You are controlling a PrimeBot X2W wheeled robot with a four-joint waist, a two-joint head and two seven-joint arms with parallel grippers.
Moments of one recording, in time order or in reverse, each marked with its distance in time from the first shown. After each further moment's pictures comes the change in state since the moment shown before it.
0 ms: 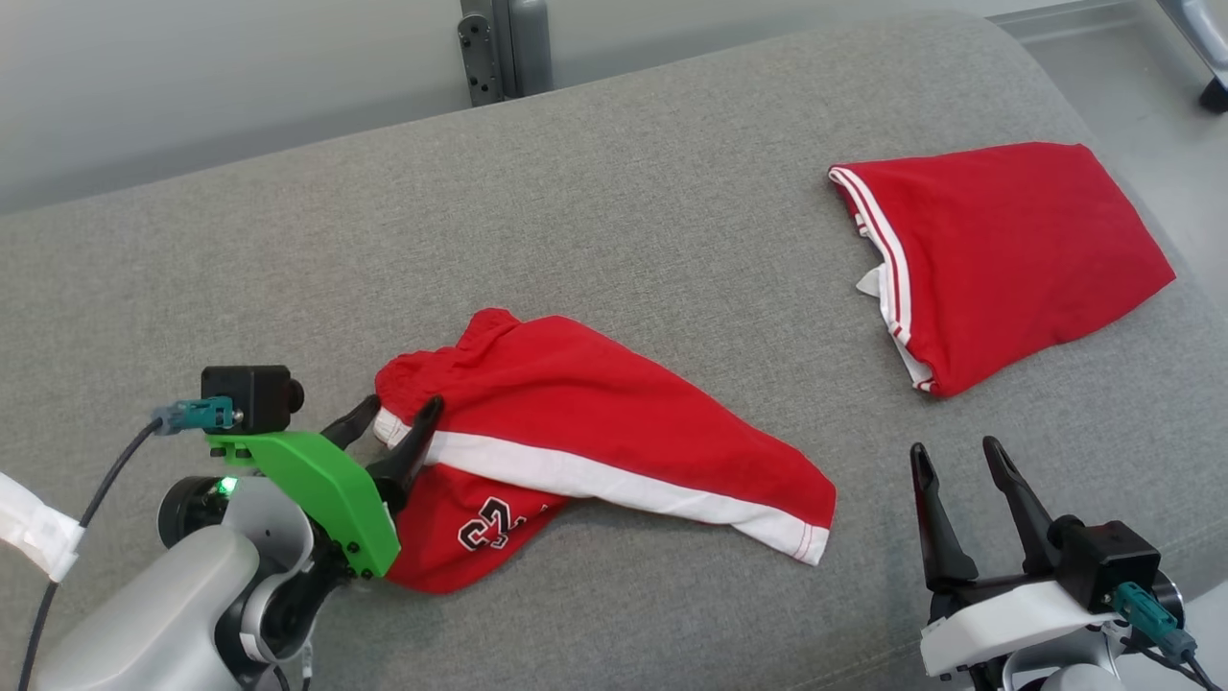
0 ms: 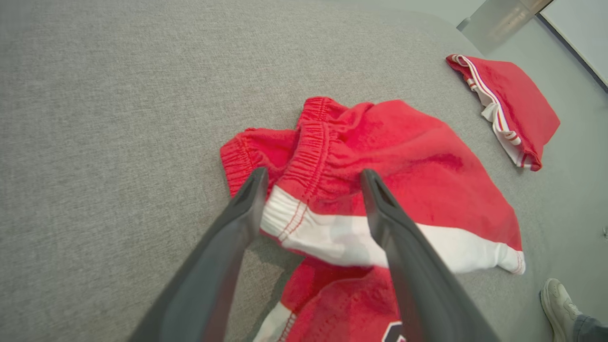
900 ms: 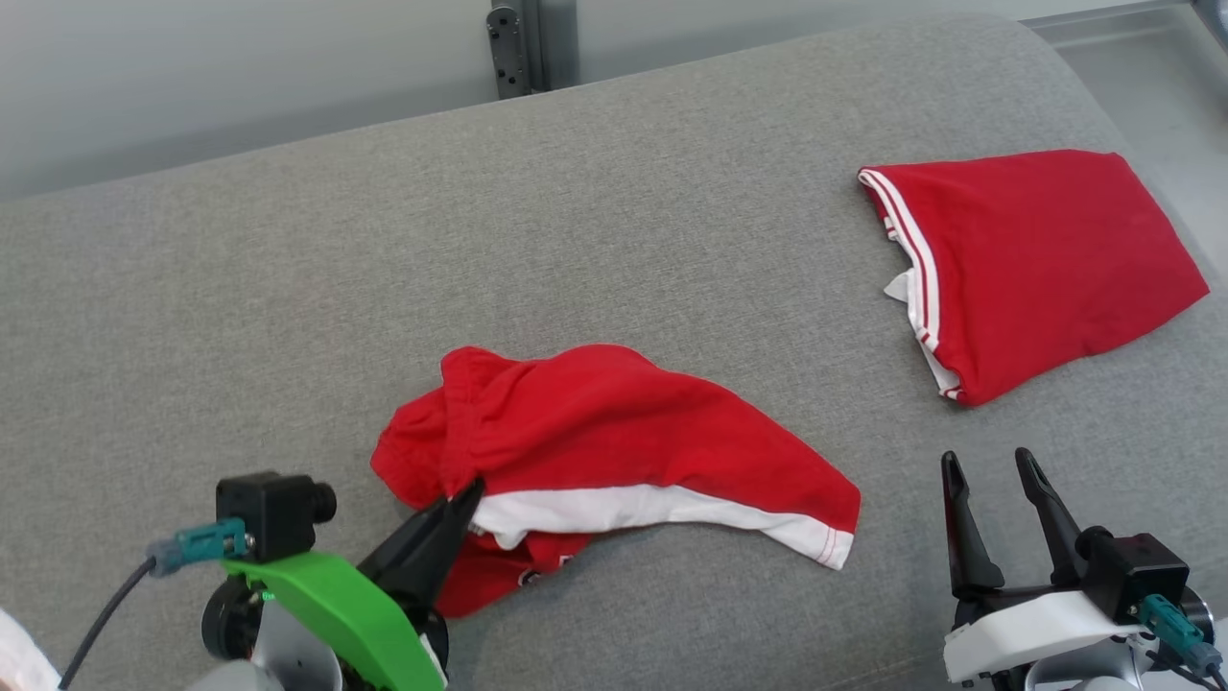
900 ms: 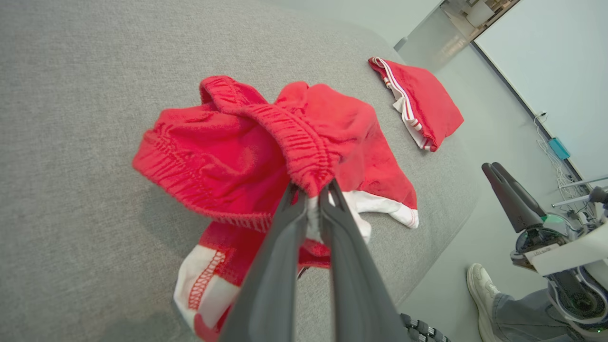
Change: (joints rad) left arm 0.208 0.113 0.011 -0.448 -0.026 0.114 -0.070; right arm 0.026 0.000 -0.045 -0.009 -0.004 0.000 0.000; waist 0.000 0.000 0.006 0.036
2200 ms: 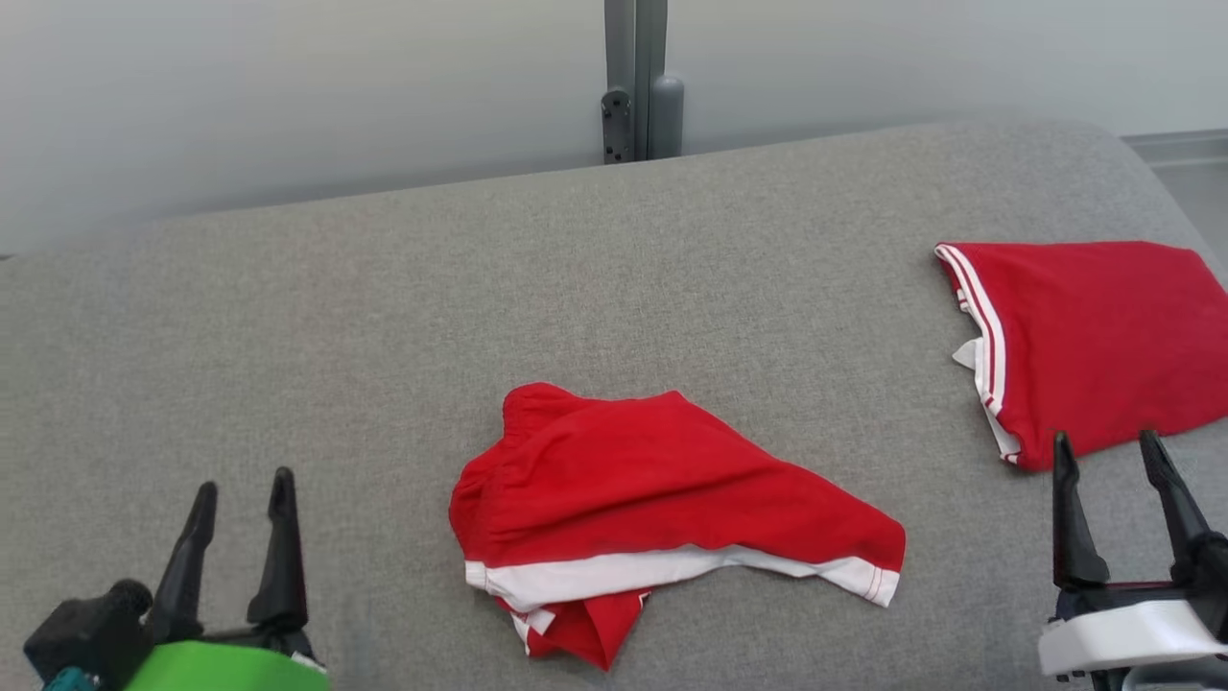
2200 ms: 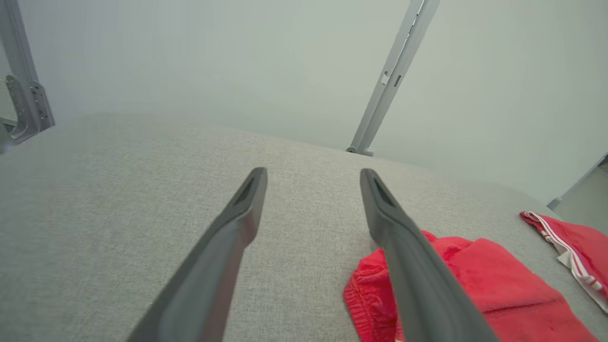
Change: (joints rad) left arm 0.384 -0.271 0.552 0.163 0.452 -0.037 -0.238; right arm 0.052 -0.022 -0.143 -0.151 -0.115 0.000 0.000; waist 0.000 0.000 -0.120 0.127
